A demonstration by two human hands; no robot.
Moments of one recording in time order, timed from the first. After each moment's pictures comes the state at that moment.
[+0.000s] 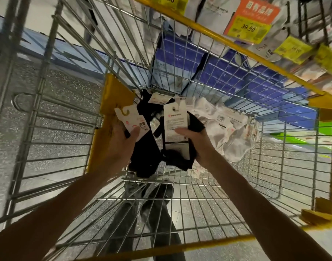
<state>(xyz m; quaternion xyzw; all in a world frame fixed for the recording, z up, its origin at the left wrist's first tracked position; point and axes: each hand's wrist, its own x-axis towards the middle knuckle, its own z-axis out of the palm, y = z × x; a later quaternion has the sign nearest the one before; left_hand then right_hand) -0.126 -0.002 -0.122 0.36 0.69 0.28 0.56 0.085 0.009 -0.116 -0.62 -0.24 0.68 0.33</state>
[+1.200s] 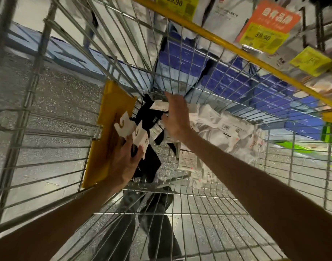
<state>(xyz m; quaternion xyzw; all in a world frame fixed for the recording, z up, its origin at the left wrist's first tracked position) -0.129 -0.012 -0.180 0.56 0.70 0.14 0.42 0.037 0.106 -0.189 -0.69 -0.66 0.28 0.09</state>
